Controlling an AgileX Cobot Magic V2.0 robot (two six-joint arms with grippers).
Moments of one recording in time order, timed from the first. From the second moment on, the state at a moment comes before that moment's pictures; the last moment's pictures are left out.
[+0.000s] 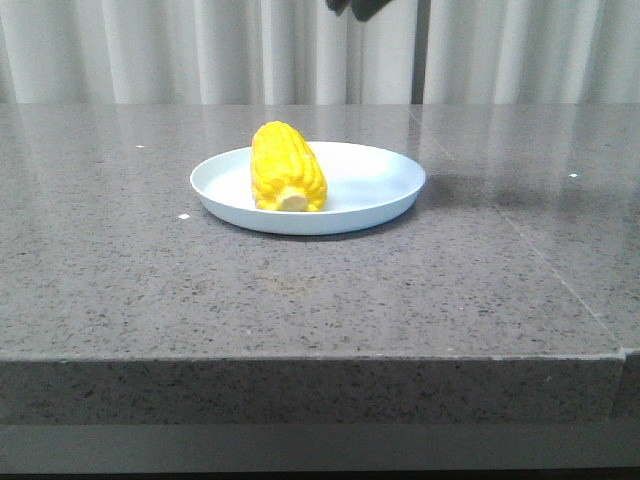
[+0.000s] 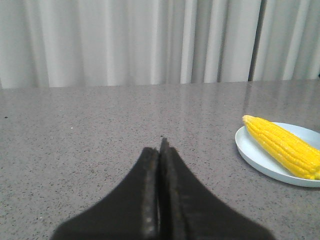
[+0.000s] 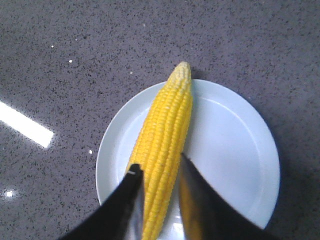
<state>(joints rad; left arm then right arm) -0.23 -0.01 -0.38 0.11 0.51 -0.11 0.43 1.64 -1.58 0.33 0.83 0.01</state>
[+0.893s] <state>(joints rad) -0.23 -0.01 -0.38 0.11 0.51 -0.11 0.02 0.86 -0.87 0.11 0.55 0.02</state>
